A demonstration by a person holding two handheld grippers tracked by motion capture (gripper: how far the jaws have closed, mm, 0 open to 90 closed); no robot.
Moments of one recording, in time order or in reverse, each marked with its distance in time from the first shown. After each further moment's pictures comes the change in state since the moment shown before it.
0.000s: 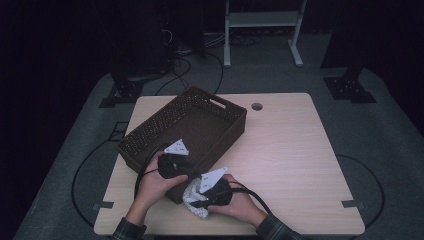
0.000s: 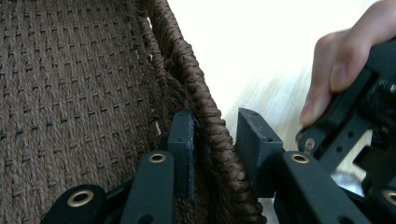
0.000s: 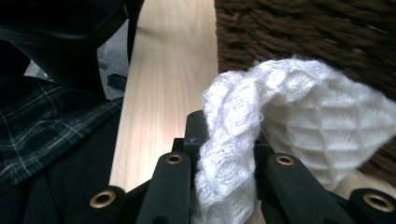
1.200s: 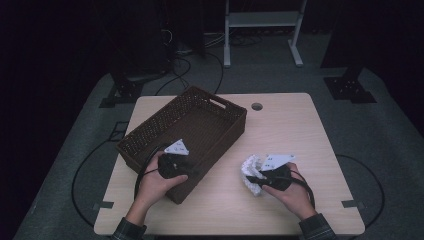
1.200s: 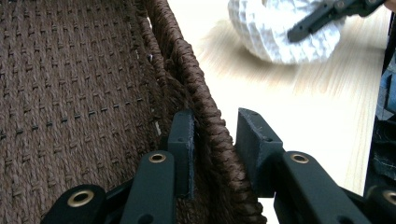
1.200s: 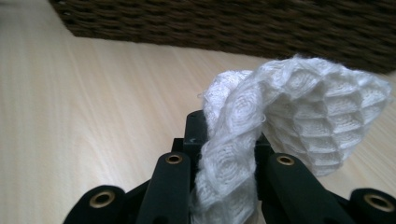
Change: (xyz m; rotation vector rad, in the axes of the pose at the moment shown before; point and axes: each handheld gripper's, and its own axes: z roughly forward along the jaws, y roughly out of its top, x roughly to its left) left arm 0.000 0.000 0.000 0.005 0.001 0.005; right arm -0.036 -0.083 -0.132 -0.006 -0.398 0.207
